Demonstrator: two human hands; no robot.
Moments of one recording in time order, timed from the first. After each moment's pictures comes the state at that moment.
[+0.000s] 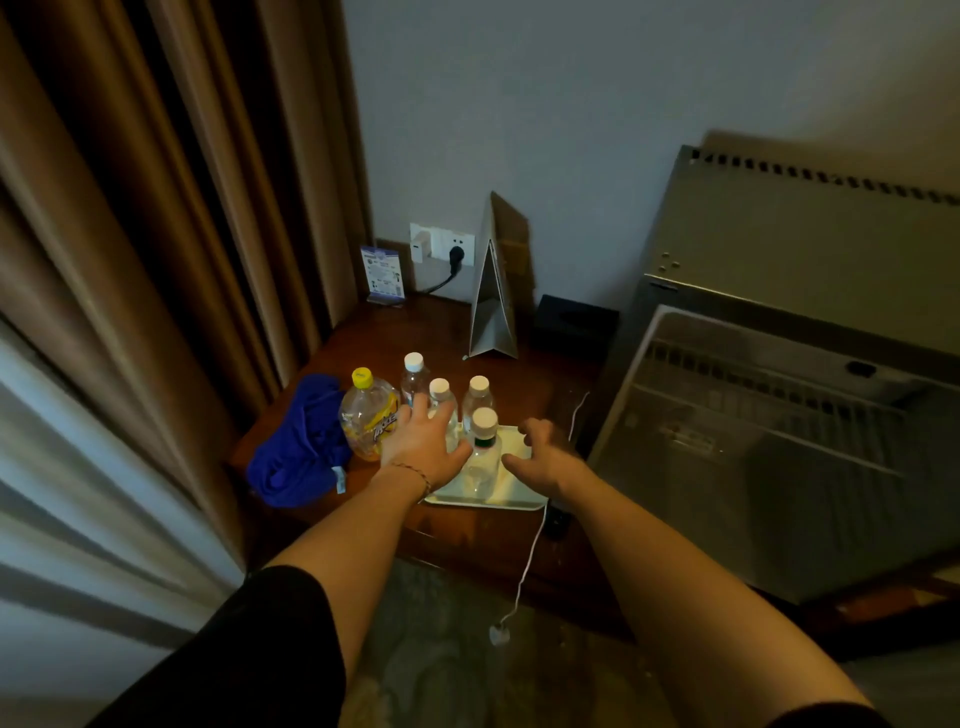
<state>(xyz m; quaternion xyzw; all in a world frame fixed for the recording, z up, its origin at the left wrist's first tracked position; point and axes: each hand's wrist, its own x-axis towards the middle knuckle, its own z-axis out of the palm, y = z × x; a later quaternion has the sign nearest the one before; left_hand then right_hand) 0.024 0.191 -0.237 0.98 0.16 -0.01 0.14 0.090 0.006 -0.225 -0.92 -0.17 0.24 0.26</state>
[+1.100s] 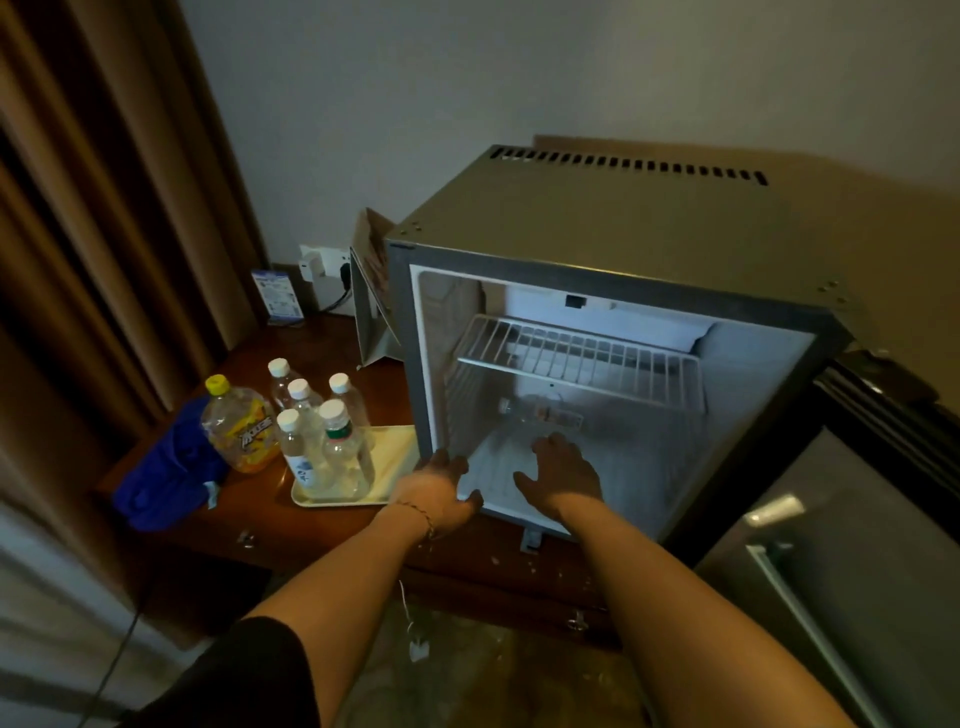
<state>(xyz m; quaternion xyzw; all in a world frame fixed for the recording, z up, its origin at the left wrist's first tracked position) 0.045 -0.040 -0.266 0.99 0.05 -0.12 0.10 0.109 -0.226 -0.269 -0.97 -0.16 0.13 0.14</state>
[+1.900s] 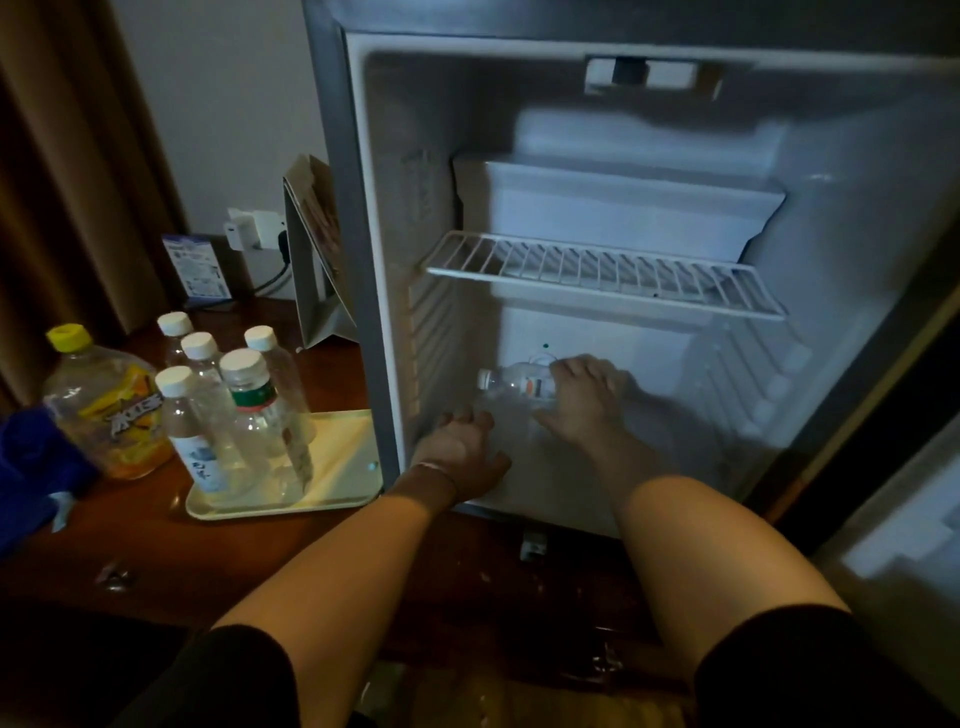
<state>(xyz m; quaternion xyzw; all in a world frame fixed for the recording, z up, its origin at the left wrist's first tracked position) 0.146 -0.061 -0.388 0.99 -0.01 -0.01 0.16 0.237 -0.237 -0.372 -0.98 -0.13 -0.06 0.10</state>
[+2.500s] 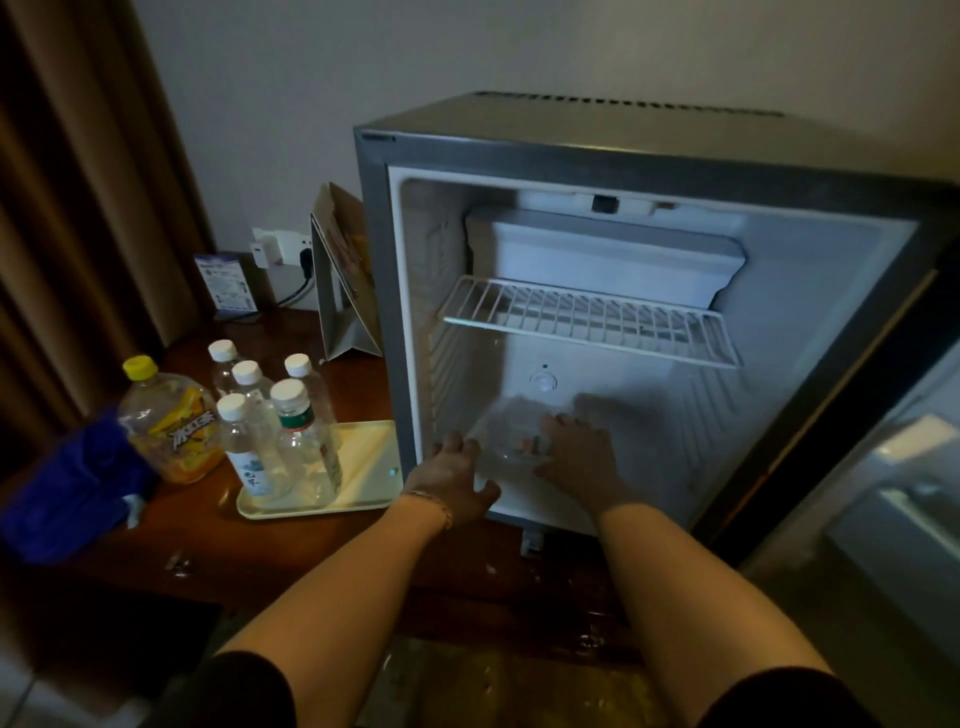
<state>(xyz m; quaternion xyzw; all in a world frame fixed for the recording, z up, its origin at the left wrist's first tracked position) 0.086 -0.049 -0.340 0.98 -0.01 -0.06 0.17 0.166 -0.238 -0.346 -0.99 -0.16 0.02 0.04</state>
